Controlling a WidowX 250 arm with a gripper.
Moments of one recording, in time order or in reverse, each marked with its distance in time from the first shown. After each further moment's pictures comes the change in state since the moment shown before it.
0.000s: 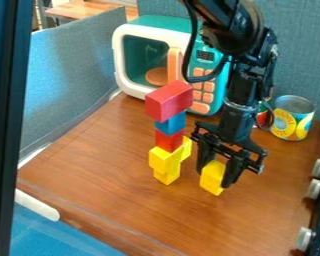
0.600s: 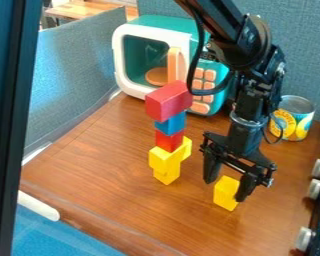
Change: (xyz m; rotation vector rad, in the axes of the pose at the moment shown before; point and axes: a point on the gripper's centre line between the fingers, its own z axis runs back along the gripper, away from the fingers) arm 0.007 -0.015 -0.009 -0.018 -0.072 -0.028
